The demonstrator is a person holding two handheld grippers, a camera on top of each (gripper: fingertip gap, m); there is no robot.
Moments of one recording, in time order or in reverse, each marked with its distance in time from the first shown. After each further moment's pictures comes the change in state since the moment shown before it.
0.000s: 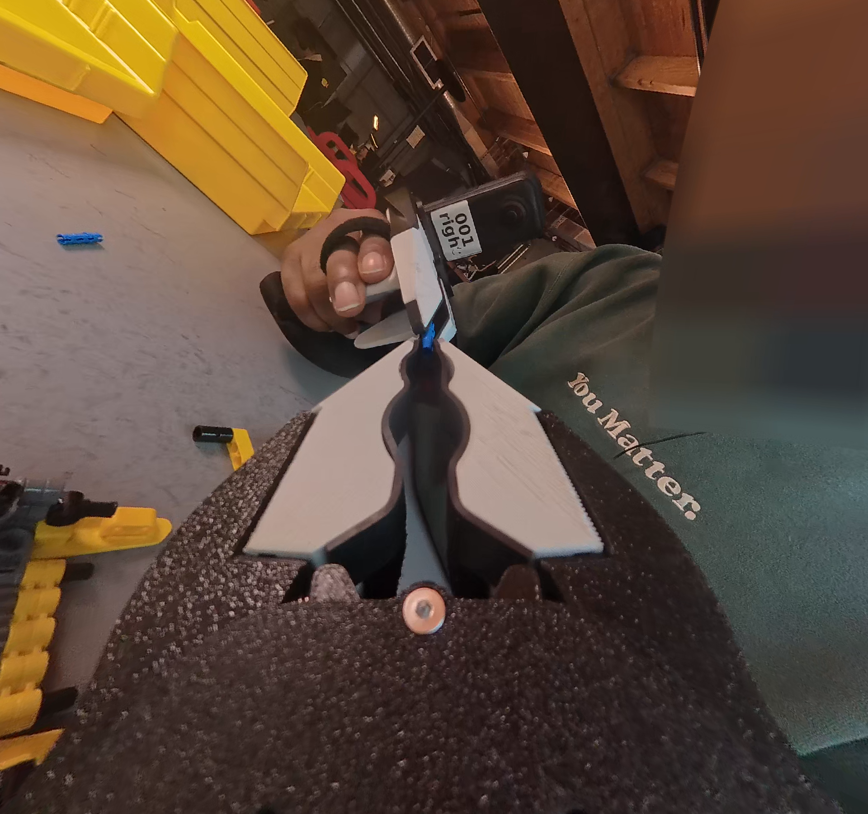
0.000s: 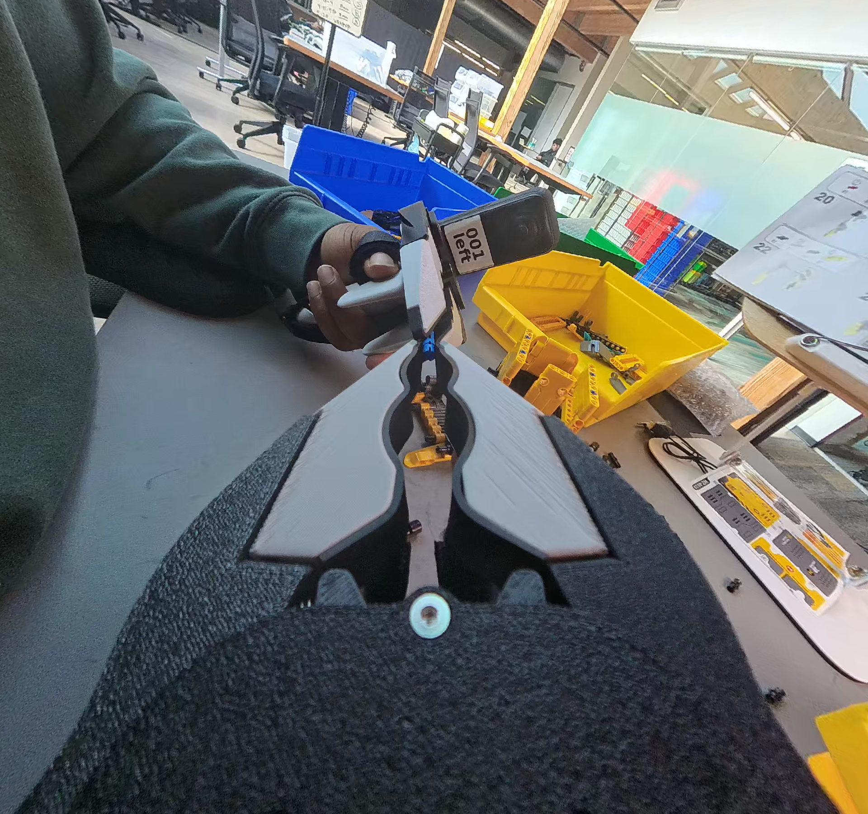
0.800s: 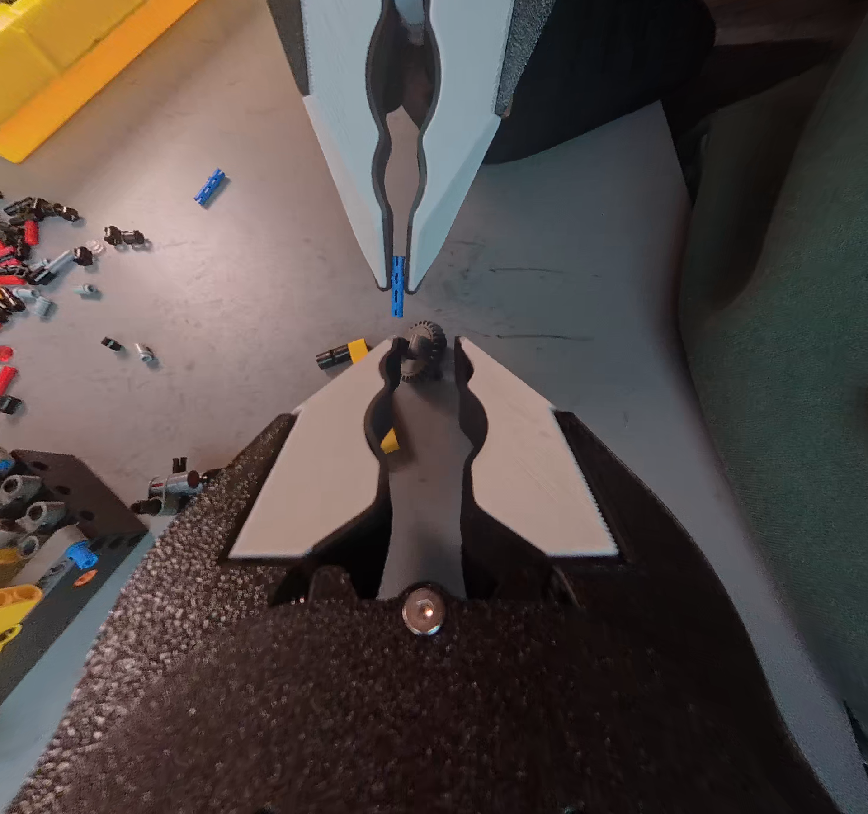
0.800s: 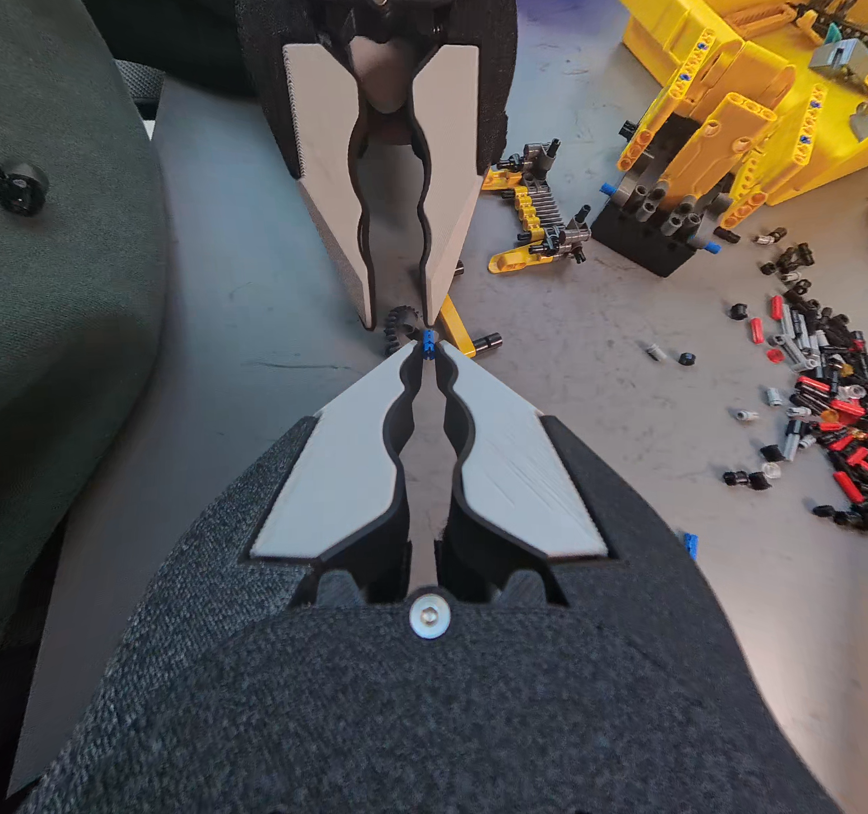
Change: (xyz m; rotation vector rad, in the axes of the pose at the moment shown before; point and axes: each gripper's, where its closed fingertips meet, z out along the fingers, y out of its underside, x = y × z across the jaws) left arm -0.070 0.075 0.013 -0.631 -0.643 0.752; right arm -0.029 0.081 -0.034 -0.519 -0.265 0.197
